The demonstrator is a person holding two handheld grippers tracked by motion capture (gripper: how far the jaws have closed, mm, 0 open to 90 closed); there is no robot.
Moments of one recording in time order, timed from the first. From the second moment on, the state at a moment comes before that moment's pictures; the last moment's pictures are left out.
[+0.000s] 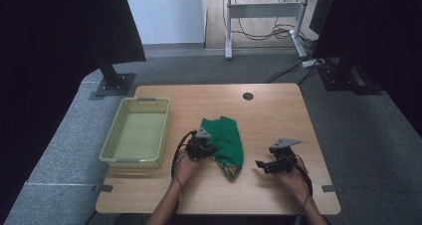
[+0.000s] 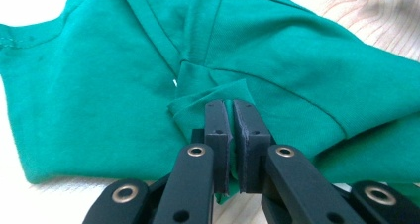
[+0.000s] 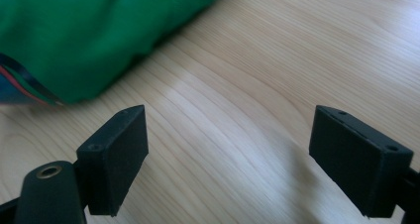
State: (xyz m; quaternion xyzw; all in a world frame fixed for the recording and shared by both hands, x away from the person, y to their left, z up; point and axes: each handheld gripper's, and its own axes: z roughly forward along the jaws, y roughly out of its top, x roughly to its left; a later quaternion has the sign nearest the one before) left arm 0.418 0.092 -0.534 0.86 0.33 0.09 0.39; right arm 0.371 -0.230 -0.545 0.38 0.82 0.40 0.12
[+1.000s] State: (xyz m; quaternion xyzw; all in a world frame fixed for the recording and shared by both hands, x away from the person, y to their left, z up) left arm 0.406 0.087 -0.543 0.86 0.30 0.09 0.39; right arm 0.391 -0.148 -0.549 0.28 0.87 0.41 0.02
